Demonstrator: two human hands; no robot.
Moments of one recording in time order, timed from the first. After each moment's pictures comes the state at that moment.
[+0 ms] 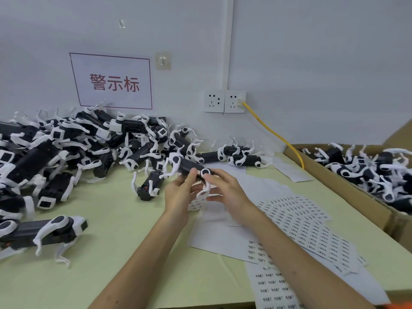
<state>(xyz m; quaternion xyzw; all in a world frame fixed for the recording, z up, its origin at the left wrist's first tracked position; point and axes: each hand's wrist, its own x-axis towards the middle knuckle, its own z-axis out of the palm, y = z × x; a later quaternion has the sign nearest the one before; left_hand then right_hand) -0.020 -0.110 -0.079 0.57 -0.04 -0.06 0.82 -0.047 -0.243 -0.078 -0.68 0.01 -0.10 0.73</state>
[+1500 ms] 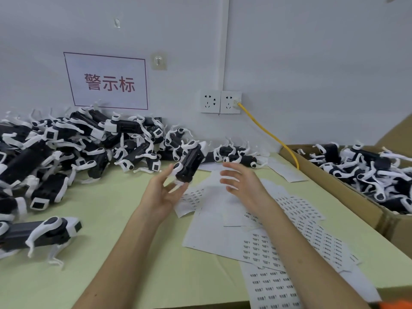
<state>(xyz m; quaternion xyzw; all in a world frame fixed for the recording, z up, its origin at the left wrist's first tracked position) 0.013 -0.076 -0.079 0.38 -0.01 -0.17 0.91 -0.045 -0.295 -0.069 -0.60 0.09 -0.11 0.78</state>
